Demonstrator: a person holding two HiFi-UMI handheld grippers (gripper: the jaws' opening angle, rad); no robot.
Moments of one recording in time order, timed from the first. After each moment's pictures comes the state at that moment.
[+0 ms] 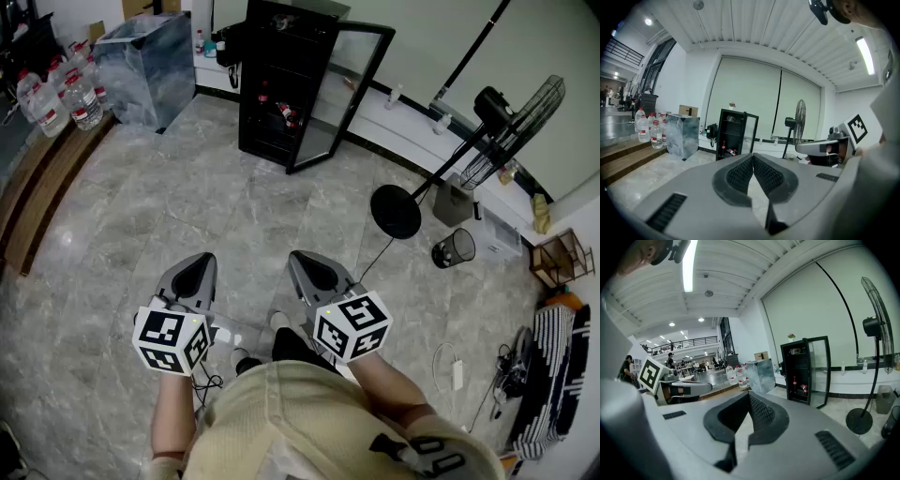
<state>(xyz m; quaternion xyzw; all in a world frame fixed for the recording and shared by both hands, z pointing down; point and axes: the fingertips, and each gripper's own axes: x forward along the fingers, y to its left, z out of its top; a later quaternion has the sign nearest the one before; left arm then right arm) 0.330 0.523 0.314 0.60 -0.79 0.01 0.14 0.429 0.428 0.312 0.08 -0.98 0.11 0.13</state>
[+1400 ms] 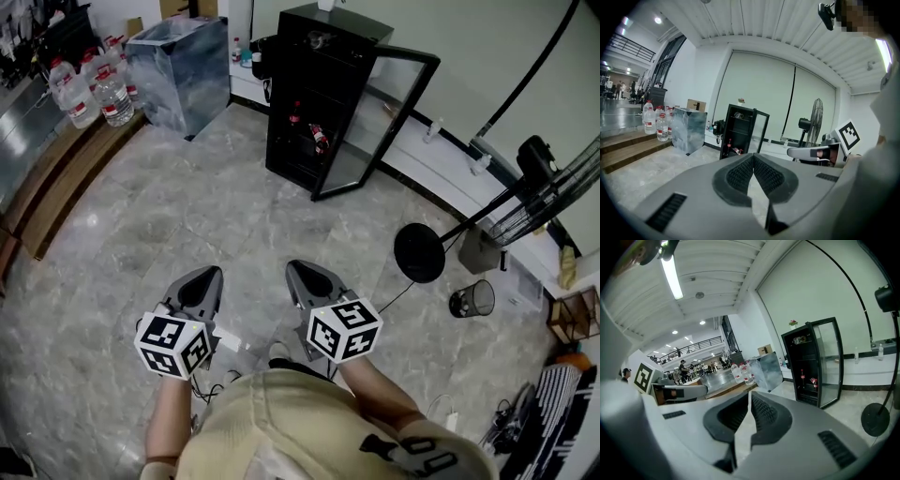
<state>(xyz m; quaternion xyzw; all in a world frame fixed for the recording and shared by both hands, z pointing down) 0.277 0.410 0.321 0.56 -0.81 -0.01 0.18 0.349 0.300 0.334 0.03 -0.97 0.17 0.15</state>
